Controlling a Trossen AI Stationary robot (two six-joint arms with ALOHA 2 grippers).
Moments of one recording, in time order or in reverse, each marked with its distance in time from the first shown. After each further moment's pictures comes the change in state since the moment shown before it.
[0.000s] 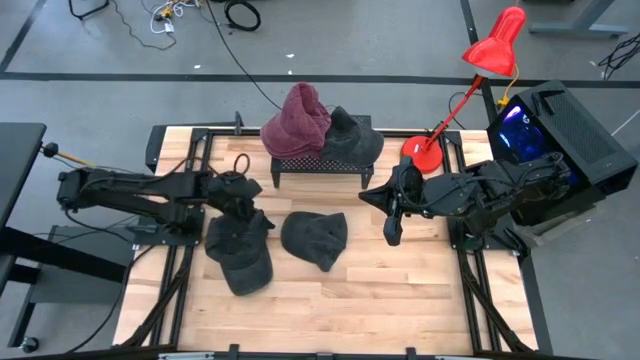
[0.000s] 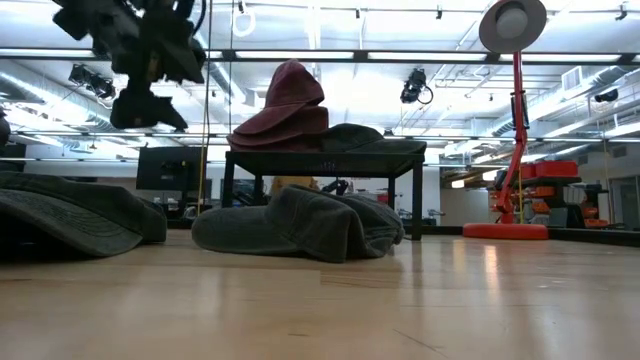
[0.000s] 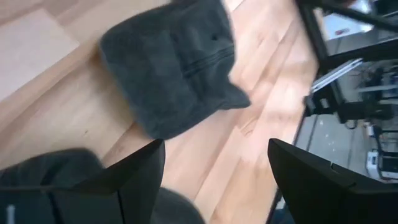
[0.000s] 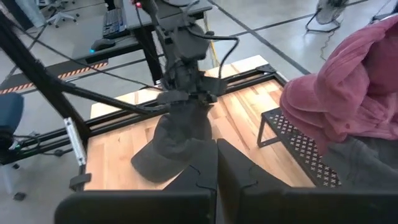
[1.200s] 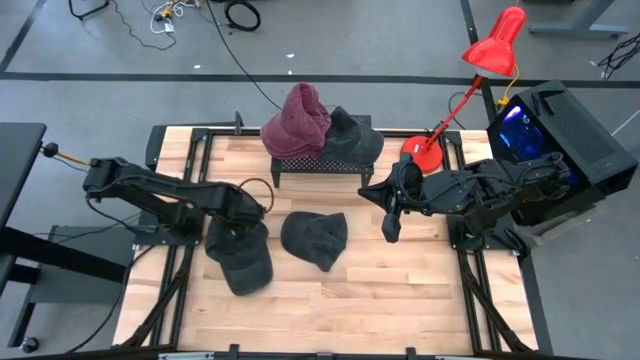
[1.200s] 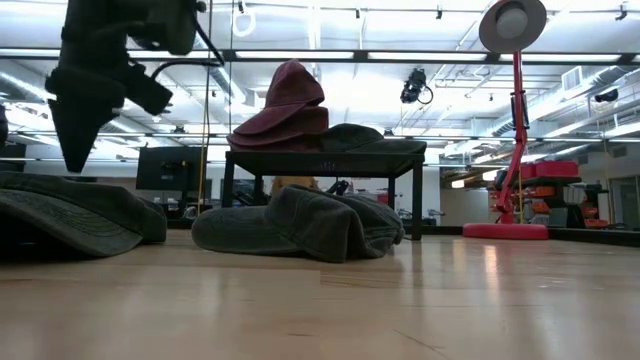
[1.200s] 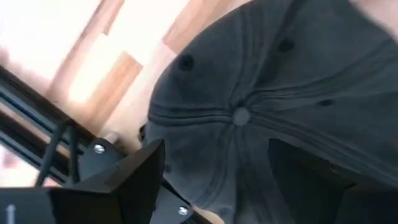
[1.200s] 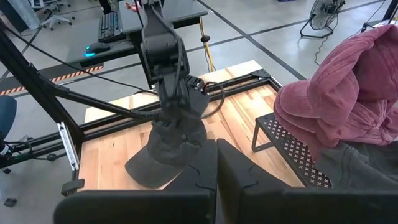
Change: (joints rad) left arm -0.178 0.343 0.236 -0.840 -0.308 0.114; right arm -0.016 0.000 0.000 0.015 0.011 -0.023
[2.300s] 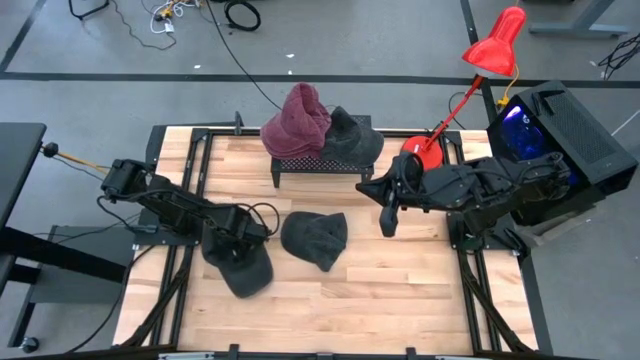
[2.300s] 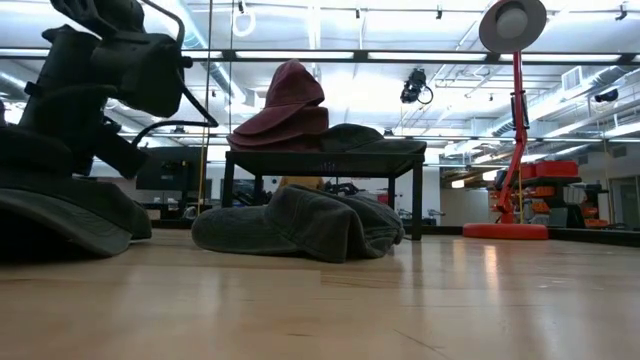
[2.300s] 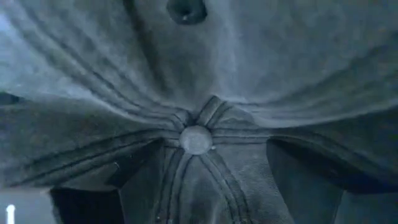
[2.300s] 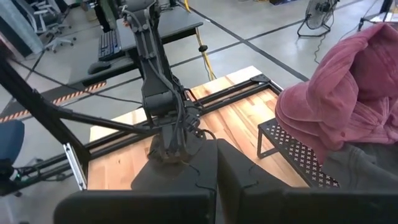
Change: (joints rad) left arm -0.116 0.213 -0.192 0.334 0.181 0.053; right arm -0.024 0.000 0.000 0.046 0.000 0.049
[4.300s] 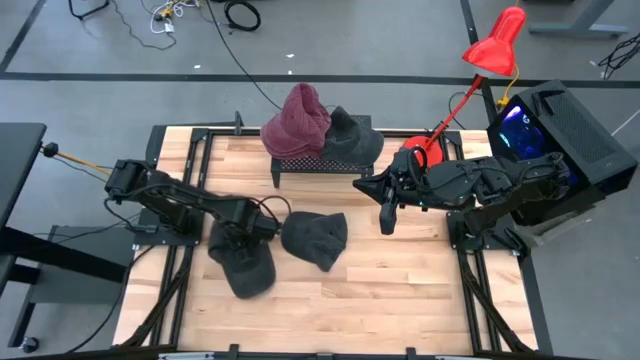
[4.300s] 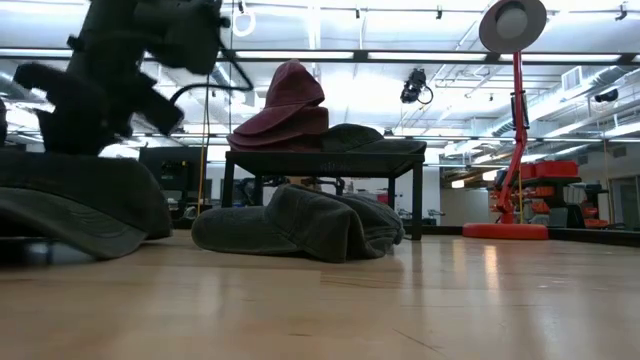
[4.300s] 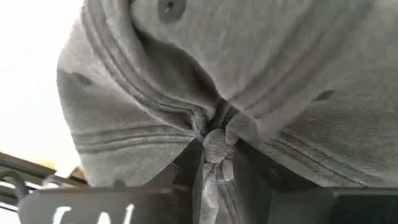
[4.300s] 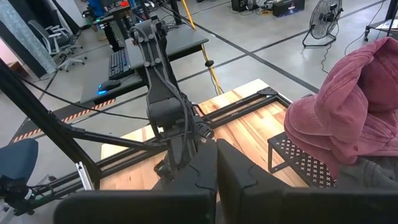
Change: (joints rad) left arm 0.049 0.008 0.245 -0.250 -0.045 0.157; right arm -0.003 0.000 0.000 0.083 0.000 0.000
